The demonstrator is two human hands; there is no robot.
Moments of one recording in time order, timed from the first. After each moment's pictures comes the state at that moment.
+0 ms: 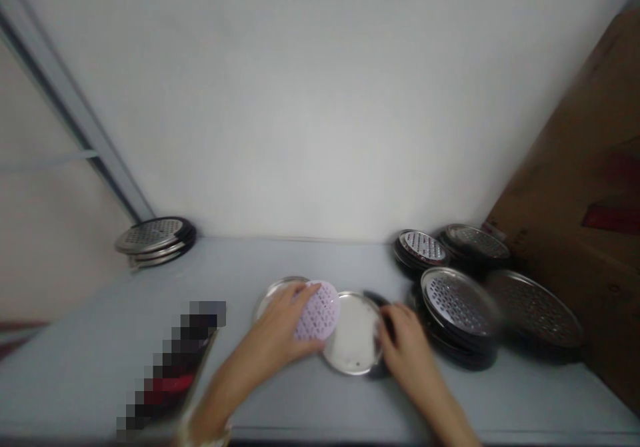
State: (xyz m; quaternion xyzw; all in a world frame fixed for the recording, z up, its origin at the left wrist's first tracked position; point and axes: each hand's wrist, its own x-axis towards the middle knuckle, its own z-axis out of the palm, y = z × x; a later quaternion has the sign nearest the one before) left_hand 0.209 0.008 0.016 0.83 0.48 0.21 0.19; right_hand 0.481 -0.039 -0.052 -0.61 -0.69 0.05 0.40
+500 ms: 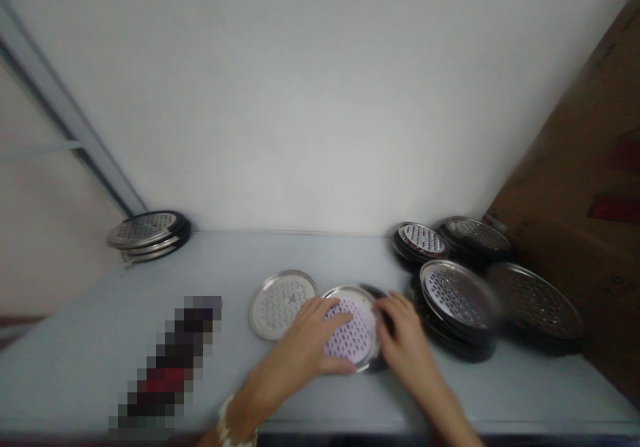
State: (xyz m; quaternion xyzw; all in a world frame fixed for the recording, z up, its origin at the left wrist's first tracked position) left_hand 0.256 -0.003 -0.007 0.89 0.38 0.14 0.20; right_hand 0.479 -0.040 -0.050 -0.58 -0.69 0.07 0.42
